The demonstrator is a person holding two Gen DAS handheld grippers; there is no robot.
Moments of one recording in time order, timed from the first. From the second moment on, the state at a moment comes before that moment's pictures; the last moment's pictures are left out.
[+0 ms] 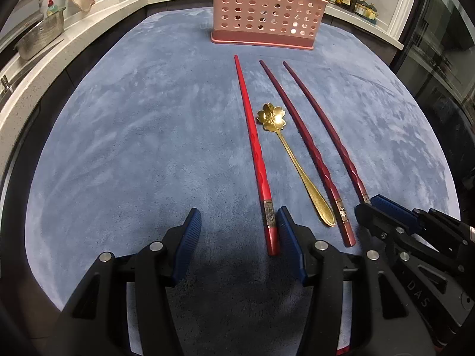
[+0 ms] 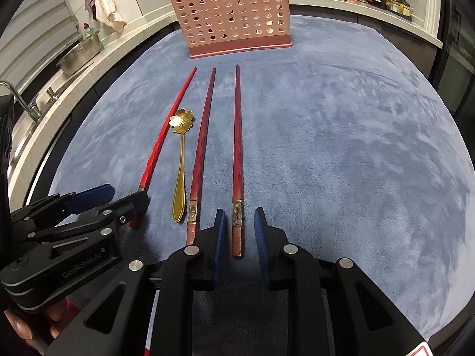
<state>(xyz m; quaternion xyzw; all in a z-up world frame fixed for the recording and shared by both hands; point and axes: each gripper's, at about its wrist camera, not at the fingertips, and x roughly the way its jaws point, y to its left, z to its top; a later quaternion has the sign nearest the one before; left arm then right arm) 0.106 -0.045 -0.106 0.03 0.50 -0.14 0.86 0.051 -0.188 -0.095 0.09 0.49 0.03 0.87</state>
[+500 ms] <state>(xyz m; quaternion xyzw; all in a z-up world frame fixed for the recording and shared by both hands) 0.106 -0.043 -0.106 0.03 0.49 -0.14 0.86 0.052 -0.188 -0.097 0.09 0.49 0.03 0.87</state>
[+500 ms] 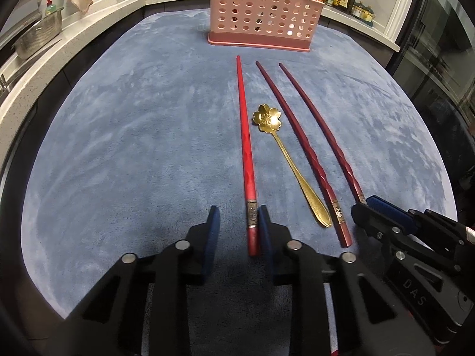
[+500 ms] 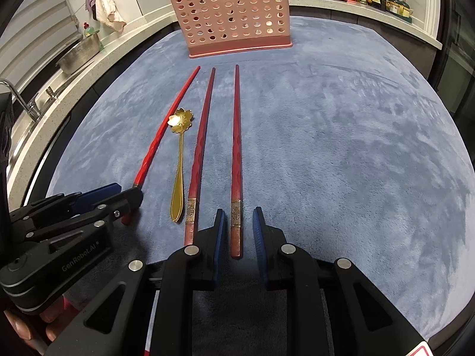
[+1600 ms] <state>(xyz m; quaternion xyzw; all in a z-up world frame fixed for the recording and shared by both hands) 0.103 -0.030 -0.024 -0.01 0.44 -0.15 0.89 0.037 -0.216 -0.033 0.15 0.41 0.03 0.90</state>
